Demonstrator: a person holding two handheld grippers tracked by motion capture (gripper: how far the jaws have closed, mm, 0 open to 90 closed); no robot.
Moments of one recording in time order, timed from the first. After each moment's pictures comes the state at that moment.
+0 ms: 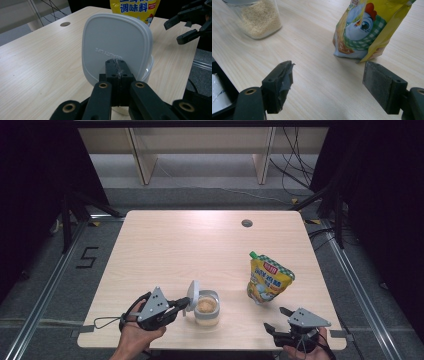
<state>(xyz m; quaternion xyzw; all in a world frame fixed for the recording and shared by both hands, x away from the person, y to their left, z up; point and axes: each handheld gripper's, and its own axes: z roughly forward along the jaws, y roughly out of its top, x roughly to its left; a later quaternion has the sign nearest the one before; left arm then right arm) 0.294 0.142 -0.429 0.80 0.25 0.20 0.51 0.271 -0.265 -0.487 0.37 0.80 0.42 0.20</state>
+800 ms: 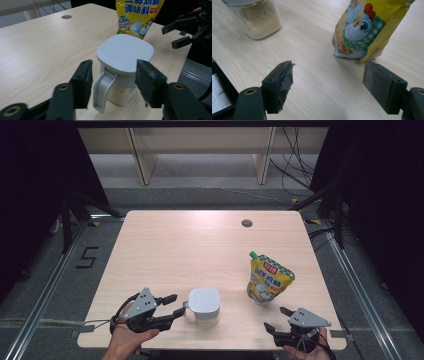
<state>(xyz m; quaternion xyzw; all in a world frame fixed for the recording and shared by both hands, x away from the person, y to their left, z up) 0.290 0.168 -0.429 0.78 0.29 0.16 0.52 0.271 -0.265 -0.487 0.37 0.80 0.42 0.20</state>
